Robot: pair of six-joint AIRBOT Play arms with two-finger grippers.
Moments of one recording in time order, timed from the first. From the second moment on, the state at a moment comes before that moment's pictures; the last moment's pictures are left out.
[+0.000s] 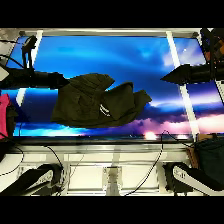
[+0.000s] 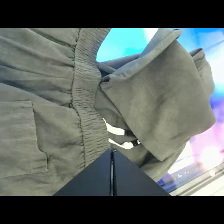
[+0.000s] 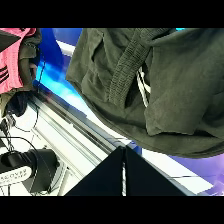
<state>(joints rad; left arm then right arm) -0.01 -1.09 1.29 0.96 -1.21 -1.32 -0.21 -1.18 1.45 -0.67 1.58 1.28</state>
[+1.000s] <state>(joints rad) -0.26 -1.12 1.29 1.36 -1.22 -1.22 -0.21 -1.18 1.45 -0.67 1.57 1.28</state>
